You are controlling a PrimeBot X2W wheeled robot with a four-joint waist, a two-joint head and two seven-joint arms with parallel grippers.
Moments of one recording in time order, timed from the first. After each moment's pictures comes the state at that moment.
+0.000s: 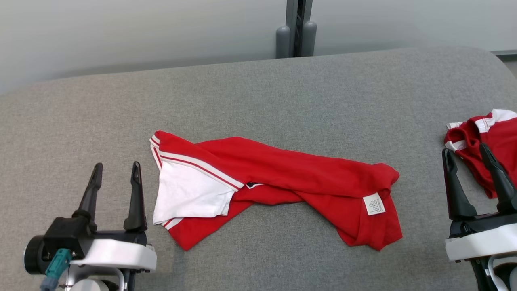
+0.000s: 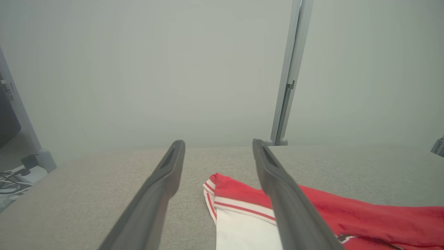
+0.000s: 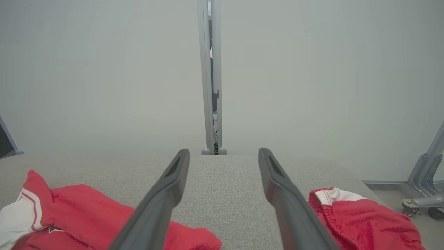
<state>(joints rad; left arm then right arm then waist) -0.06 0.29 -0.25 -0.04 -0.41 0.27 -0.22 -0.05 -0.17 -0.04 -0.07 0.24 0.13 -0.11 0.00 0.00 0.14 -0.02</state>
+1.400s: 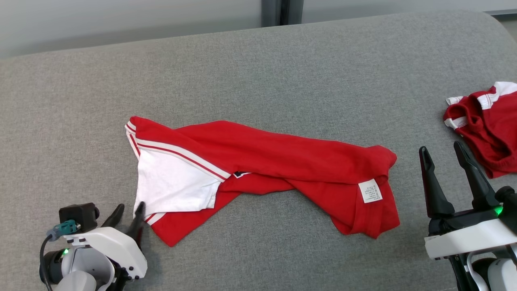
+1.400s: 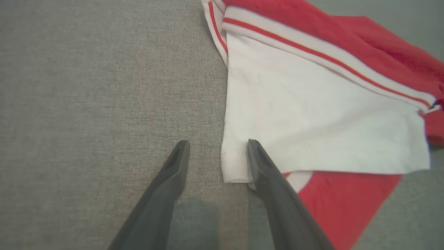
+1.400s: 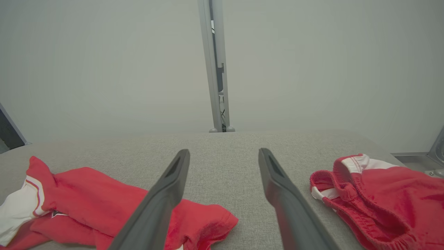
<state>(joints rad) -0.17 0.31 -0.29 0.36 -0.64 0.09 0.08 -0.09 -0.14 0.03 -0.04 0.27 0.13 -0.13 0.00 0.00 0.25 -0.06</state>
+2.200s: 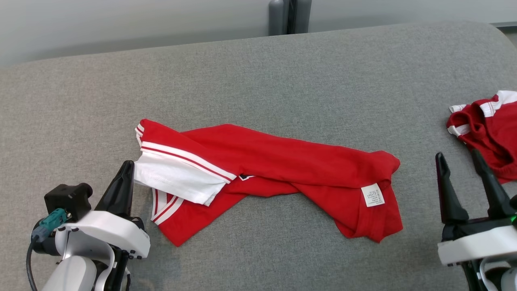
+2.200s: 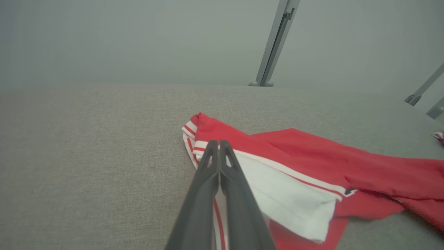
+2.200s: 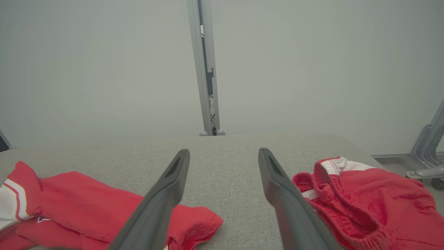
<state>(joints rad) -0.18 0.34 -0.28 0.14 -0.58 0.13 -0.04 -0.06 -0.13 -0.04 -0.05 0.25 0.13 -0.12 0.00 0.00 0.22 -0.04</state>
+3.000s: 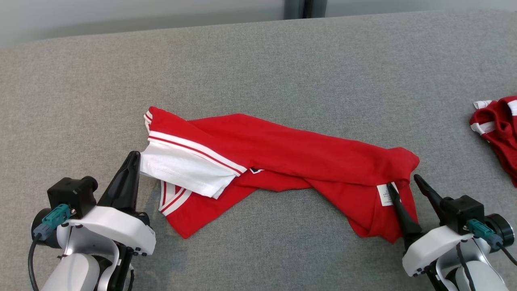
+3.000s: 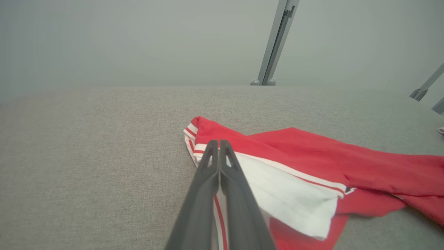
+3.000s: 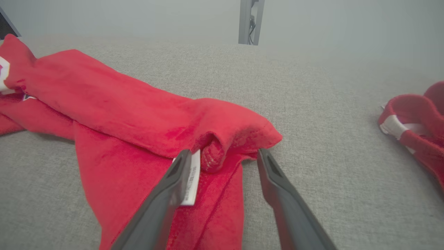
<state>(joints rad) -0.17 0.36 -0.31 -0.01 -0.56 0.18 0.01 -0.15 -0.18 0.16 0.27 0.16 0.13 -0.11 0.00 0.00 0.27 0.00</state>
